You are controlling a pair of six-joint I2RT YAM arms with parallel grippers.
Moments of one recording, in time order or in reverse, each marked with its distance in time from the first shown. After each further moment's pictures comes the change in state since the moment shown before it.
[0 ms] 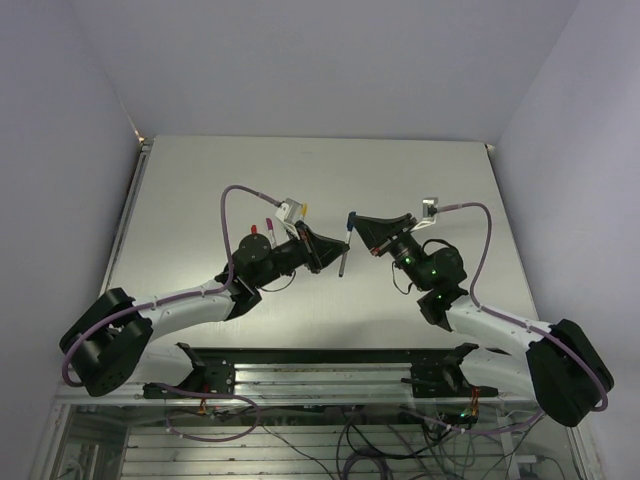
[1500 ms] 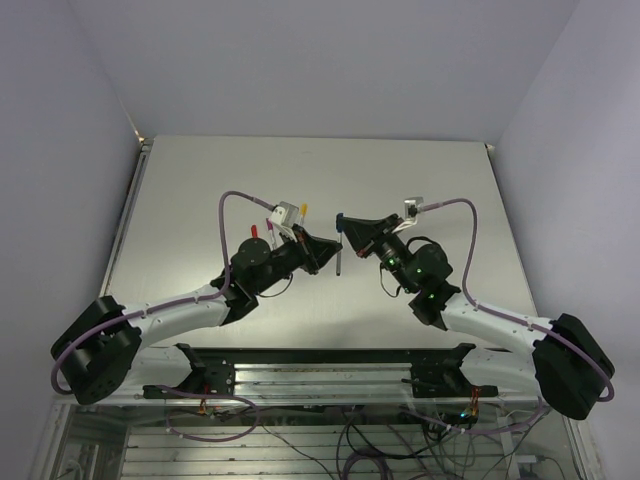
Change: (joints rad) left arm -0.018 -0.058 -0.016 -0.077 -0.159 0.052; right arm 0.140 0.023 0.073 -0.150 0.146 -0.152
